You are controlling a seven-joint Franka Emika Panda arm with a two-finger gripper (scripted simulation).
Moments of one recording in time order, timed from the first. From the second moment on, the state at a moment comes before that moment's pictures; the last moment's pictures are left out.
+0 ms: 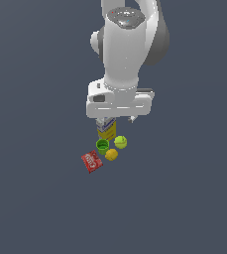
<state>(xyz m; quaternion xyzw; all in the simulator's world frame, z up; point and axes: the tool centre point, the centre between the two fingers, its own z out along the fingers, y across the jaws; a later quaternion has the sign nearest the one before) 0.003 0.016 0.263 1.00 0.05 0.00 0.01</state>
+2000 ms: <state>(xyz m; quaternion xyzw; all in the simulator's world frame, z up) -0.053 0.040 0.061 0.99 0.13 0.00 0.00</state>
